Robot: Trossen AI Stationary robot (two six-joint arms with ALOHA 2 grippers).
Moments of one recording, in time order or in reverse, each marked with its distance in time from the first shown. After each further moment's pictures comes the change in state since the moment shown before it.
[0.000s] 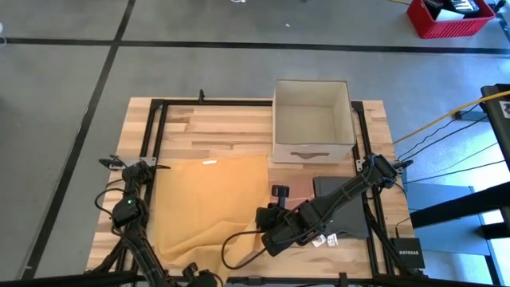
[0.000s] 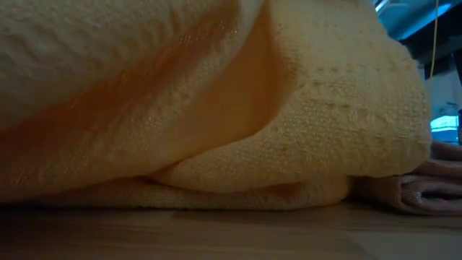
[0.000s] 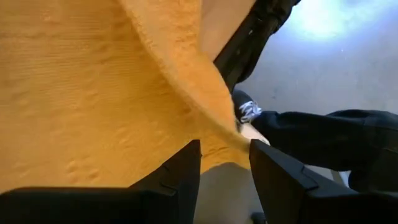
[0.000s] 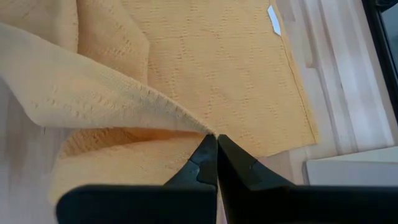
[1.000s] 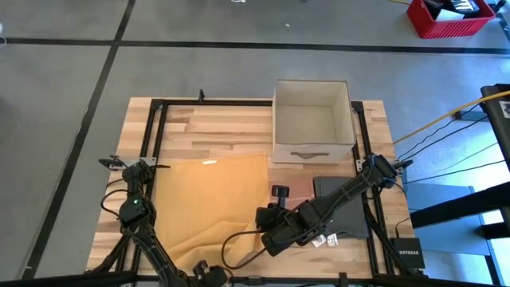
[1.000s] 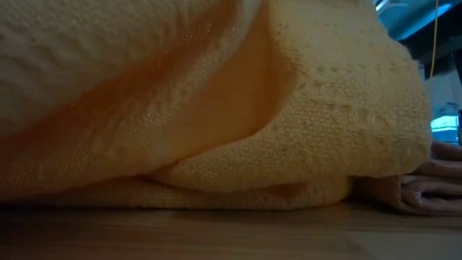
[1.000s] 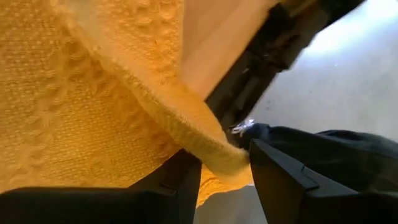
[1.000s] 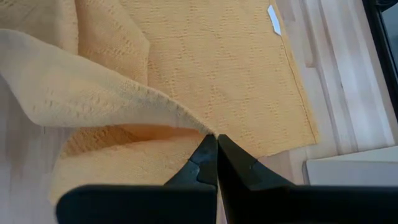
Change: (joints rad) left arm 0.064 0.038 0.000 0.094 0.009 0.024; right arm 0.000 0.000 0.000 -0.001 0.000 0.002
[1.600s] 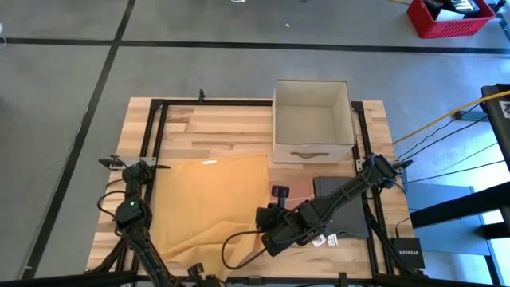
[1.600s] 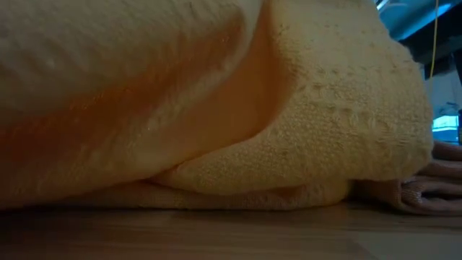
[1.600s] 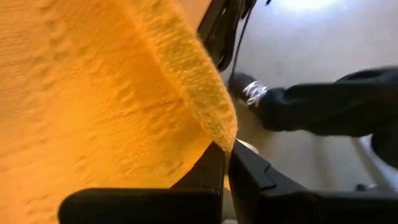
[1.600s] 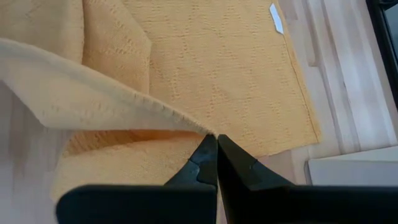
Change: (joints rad) left arm -0.053 -0.006 0.025 -0.055 0.058 0.194; right arm 0.000 0.000 0.000 0.000 -0.008 0.002
